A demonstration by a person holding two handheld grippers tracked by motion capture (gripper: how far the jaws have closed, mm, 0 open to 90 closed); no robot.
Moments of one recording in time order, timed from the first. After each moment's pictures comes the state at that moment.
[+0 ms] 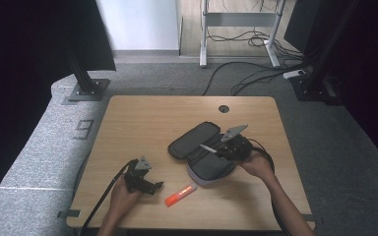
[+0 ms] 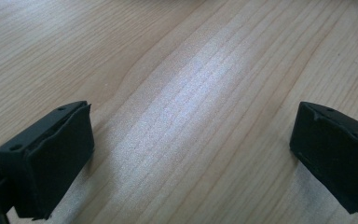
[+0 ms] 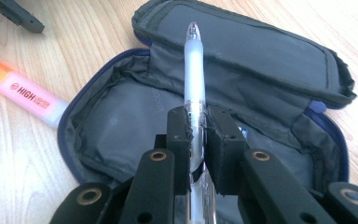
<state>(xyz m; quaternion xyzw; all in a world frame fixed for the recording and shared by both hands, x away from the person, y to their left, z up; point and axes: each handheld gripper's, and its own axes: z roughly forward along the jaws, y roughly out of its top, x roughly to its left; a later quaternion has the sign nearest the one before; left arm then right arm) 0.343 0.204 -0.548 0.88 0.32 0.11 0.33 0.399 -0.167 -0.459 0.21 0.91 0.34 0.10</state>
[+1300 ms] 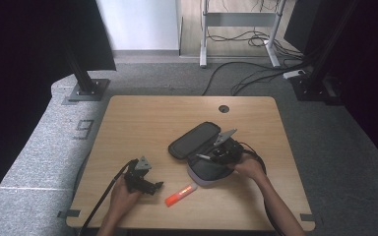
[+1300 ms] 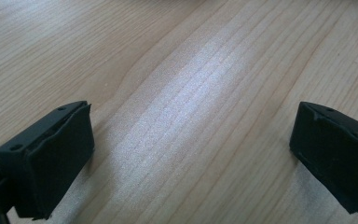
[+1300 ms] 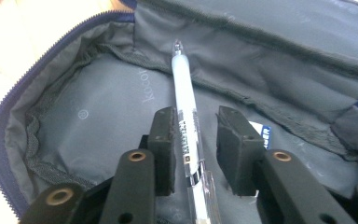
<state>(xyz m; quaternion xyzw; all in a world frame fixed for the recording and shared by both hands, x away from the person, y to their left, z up) 0.343 0.204 -0.548 0.88 0.32 0.11 0.33 0.417 -0.153 -0.503 0.21 0.92 0.31 0.08</state>
